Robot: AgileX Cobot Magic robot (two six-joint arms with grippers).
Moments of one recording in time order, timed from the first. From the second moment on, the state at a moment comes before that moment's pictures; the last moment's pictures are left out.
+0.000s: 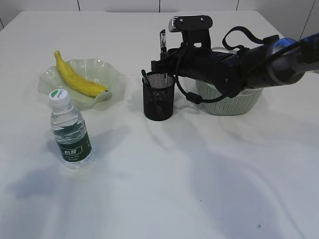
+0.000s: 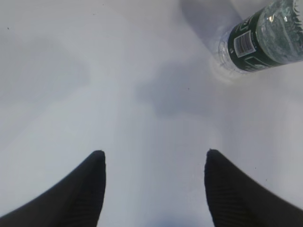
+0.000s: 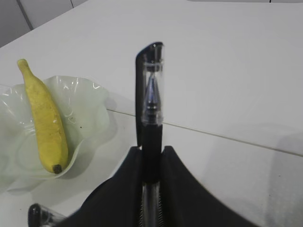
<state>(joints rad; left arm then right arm) 0.07 1.12 -0.75 -0.20 0.87 -0.08 0.38 2.13 -1.42 -0.15 -0.32 0.22</state>
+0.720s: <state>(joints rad) 0.07 1.12 -0.75 -0.20 0.87 -0.08 0.38 2.13 -1.42 -0.20 -0.30 0.22</state>
